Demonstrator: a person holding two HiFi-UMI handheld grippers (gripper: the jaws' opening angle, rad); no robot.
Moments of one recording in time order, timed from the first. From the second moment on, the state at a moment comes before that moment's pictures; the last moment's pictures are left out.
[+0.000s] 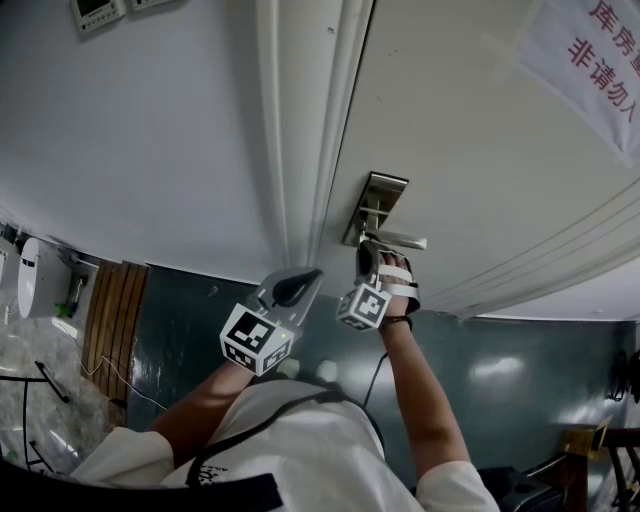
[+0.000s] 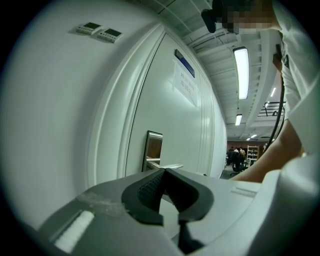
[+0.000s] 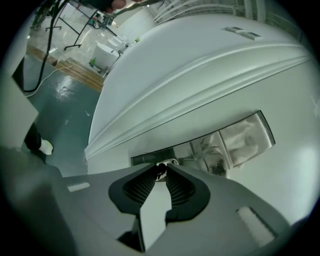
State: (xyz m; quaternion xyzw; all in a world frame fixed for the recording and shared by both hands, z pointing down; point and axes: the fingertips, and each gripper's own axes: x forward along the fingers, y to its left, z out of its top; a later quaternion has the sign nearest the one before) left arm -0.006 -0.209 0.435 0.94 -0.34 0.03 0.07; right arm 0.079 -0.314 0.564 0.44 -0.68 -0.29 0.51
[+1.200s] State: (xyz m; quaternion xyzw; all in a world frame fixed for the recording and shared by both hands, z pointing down) left arm 0.034 -0.212 0.422 0.94 -0.33 0.02 0.07; right arm 0.129 -0.225 0.430 0.59 -0.81 0.02 0.01
